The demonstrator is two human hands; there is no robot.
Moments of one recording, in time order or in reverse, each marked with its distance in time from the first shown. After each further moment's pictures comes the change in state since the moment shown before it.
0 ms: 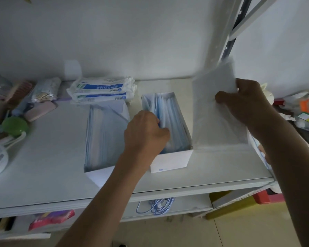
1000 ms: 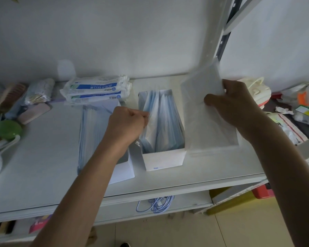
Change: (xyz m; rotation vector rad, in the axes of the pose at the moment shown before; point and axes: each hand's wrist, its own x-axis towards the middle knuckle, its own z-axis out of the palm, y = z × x) left_hand 0.022 -0.021 -0.014 -0.535 -0.106 -0.228; right_hand -0.005 0.006 0.008 -0.022 -0.056 -0.022
